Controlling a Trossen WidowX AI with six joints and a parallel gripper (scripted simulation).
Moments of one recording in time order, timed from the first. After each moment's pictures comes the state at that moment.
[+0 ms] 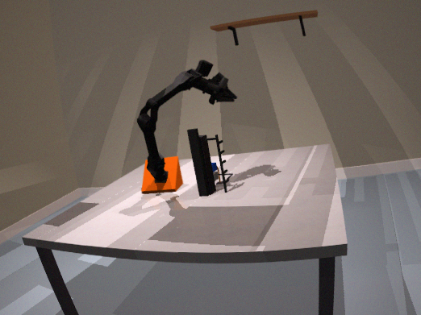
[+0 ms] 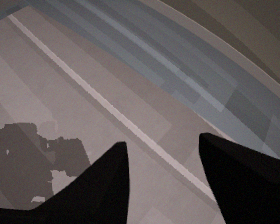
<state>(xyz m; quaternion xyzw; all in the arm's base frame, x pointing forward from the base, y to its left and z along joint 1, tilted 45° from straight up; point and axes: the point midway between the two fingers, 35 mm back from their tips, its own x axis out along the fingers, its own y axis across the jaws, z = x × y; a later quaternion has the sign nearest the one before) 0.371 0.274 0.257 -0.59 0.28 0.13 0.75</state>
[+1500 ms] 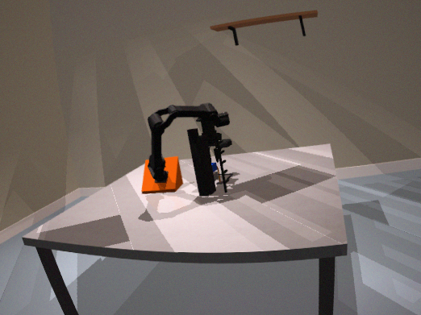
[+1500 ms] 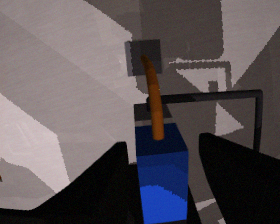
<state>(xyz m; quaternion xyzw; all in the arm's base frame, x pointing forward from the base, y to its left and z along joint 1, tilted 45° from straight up) 0.274 0.087 0.064 -0.65 0.64 0.21 0.34</state>
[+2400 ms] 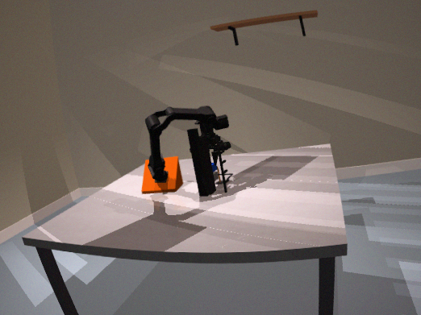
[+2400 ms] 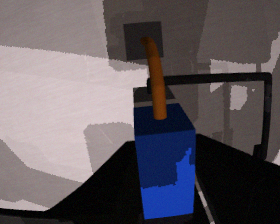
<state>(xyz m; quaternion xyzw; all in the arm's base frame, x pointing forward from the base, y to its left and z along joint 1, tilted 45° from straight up) 0.272 0.069 0.067 -0.65 0.64 0.21 0.34</state>
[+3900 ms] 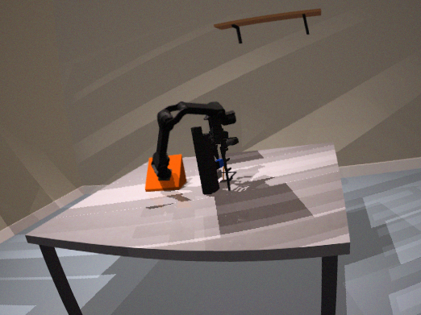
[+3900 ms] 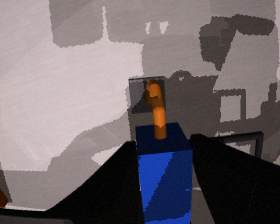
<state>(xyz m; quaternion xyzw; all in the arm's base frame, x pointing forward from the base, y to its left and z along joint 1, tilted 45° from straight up) 0.281 0.105 0.037 -0.65 0.64 0.21 0.34</state>
